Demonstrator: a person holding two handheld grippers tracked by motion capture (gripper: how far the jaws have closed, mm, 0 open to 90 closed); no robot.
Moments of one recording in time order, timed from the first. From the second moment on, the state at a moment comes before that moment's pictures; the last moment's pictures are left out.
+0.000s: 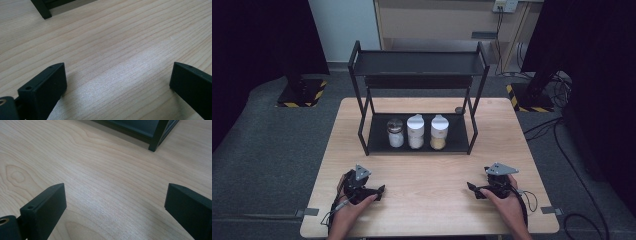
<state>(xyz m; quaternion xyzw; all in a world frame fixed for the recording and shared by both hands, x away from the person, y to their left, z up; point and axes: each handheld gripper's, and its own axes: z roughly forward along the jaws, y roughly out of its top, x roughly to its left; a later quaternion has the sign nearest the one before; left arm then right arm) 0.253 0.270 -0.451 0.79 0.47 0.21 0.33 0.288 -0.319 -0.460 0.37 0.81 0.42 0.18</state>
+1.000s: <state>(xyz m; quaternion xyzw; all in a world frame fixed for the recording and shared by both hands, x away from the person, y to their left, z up) 0.251 0.267 -0.451 0.78 0.48 0.22 0.33 0.304 -0.295 -0.450 0.39 0.83 0.36 0.17</state>
